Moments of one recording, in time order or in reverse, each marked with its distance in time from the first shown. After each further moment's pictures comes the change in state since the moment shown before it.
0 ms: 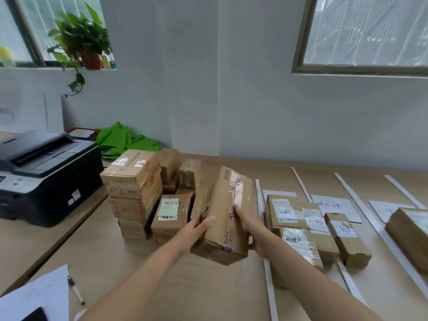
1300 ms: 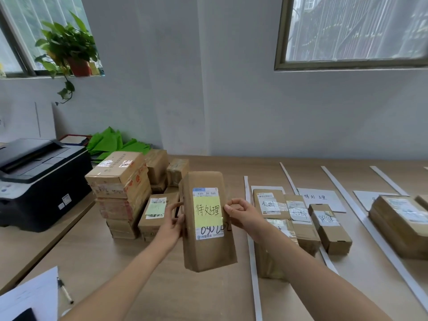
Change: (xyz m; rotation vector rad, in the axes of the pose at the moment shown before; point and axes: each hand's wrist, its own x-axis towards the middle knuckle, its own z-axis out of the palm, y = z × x) left_hand -0.004 -0.012 0.024 -0.020 0.320 0.154; right_hand 0.001 0.010 -0.055 0.017 -0.093 -0.309
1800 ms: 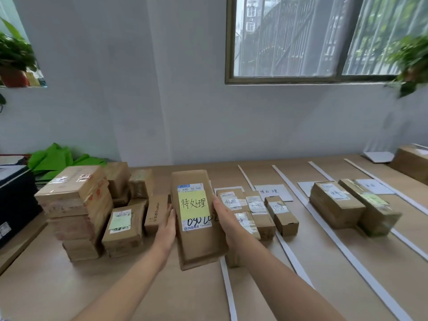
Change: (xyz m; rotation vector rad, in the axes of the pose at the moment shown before) left_hand -0.026 0.021 0.064 -0.108 -0.108 -0.023; right_hand -0.081 -0.017 0.019 0.081 0.292 0.005
